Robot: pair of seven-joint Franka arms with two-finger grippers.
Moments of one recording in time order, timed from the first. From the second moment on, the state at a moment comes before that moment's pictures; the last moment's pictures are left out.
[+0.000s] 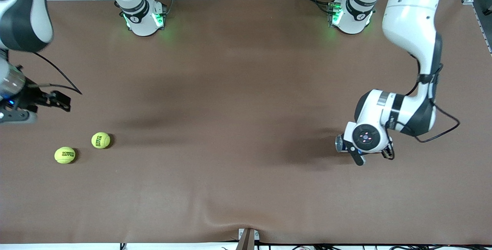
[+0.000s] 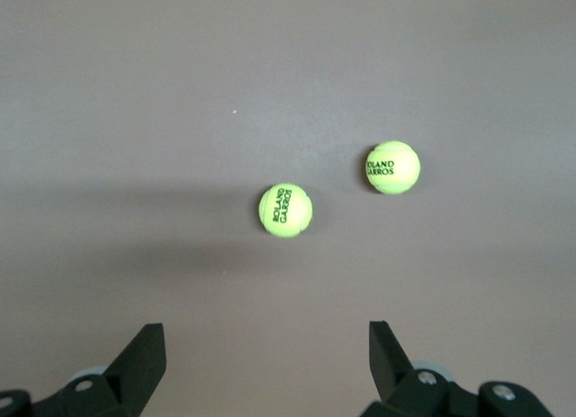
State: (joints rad) left arm -0.29 0.70 0.06 -1.47 0.48 1.80 0.73; right arm -0.14 0.11 0.07 -1.78 -0.12 1.92 -0.09
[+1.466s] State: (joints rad) left arm -0.30 0.80 0.06 -1.52 0.48 2.02 0.75; right arm -0.24 0.52 0.07 -2.00 -0.12 2.62 -0.14
